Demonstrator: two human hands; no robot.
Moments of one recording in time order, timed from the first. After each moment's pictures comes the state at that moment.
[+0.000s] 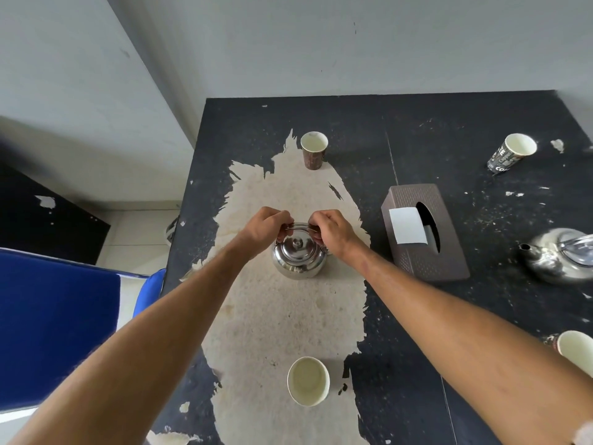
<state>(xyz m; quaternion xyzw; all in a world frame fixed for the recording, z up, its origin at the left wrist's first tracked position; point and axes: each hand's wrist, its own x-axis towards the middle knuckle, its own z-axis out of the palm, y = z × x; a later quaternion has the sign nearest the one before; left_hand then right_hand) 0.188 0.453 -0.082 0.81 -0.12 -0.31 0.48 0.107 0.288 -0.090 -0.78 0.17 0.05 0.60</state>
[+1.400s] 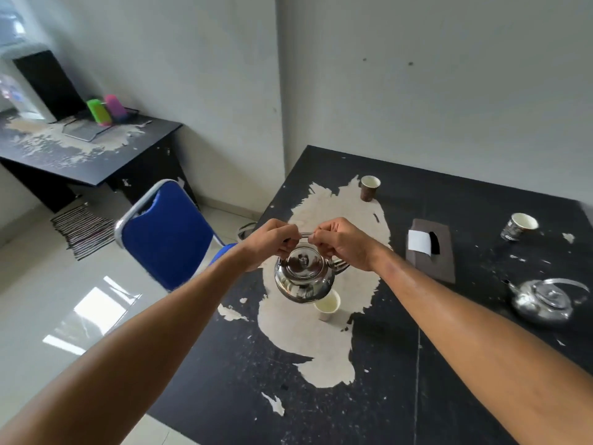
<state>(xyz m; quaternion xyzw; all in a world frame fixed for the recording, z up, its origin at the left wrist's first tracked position) -0.091 0.598 0.108 0.74 -0.10 -0.24 0.62 -0.091 0.390 0.101 -0.75 -0.13 0.22 0.62</state>
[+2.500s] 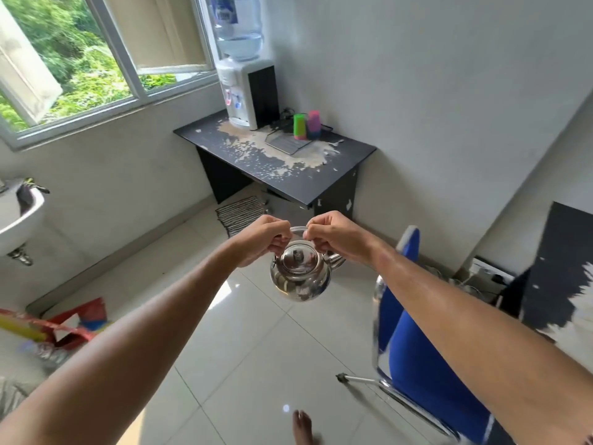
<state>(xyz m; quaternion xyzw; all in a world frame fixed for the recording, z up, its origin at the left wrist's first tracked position) -0.002 1.329 0.136 0.75 0.04 -0.13 0.65 0.071 1.131 0.130 -0.69 -0.28 0.34 0.58</state>
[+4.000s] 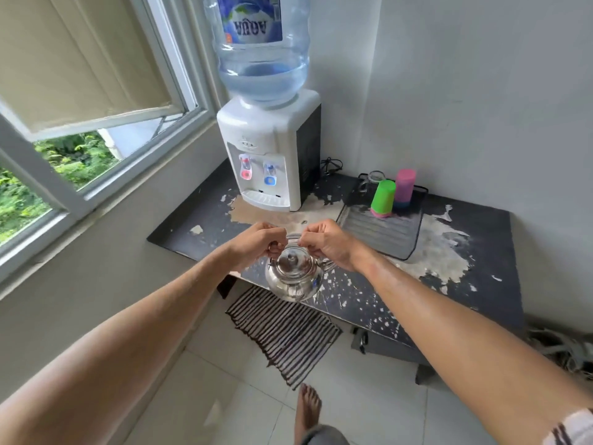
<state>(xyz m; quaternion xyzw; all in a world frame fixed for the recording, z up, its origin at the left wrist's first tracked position) 0.704 2.028 0.090 0.77 -0.07 -0.24 0.58 0.705 1.818 0.082 -0.72 -0.12 0.26 0.63</state>
